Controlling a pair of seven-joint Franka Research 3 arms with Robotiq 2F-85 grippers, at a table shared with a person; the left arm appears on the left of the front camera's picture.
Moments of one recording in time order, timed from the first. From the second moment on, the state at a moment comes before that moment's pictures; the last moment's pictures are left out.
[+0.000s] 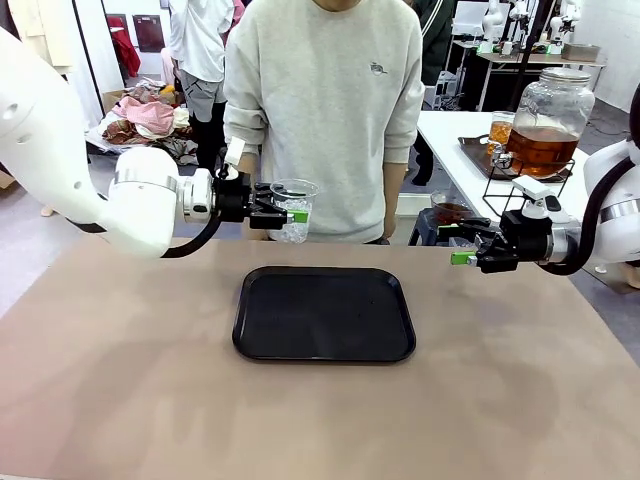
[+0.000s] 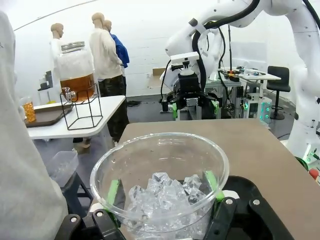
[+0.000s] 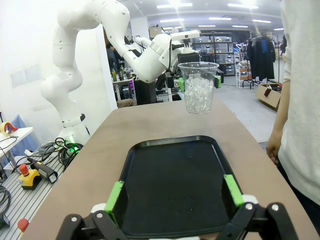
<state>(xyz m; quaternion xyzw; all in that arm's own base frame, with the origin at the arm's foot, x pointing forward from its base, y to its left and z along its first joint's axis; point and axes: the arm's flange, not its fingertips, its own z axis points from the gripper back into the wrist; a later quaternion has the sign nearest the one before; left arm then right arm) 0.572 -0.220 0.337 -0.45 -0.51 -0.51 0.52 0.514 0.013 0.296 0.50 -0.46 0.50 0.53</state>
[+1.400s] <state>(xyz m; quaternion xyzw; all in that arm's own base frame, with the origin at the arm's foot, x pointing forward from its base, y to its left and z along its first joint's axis) 0.572 -0.220 0.334 -0.45 -0.51 -0.51 0.53 0.514 0.013 0.296 0.50 -0.46 0.50 0.53</state>
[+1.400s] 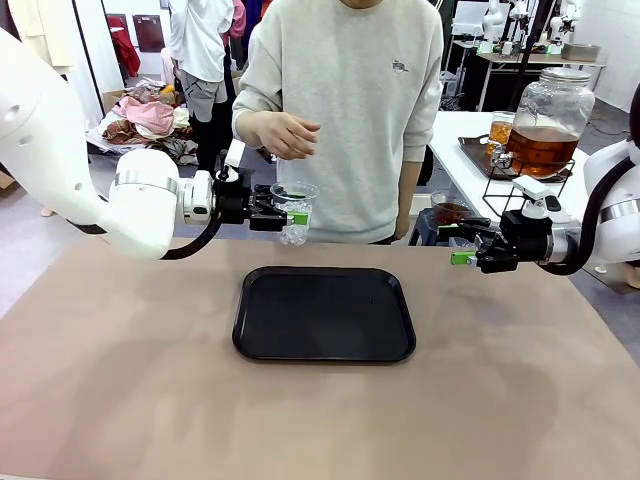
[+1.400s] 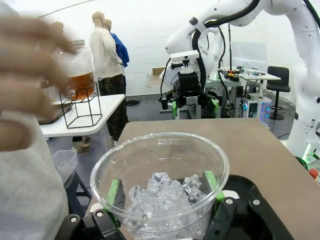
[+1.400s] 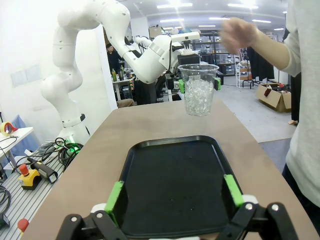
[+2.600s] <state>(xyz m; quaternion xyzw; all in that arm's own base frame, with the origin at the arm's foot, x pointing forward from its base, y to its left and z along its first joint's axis) 0.572 -0.220 0.334 -0.45 -0.51 -0.51 0.53 0.514 0.013 0.296 0.50 -0.46 0.50 0.53</state>
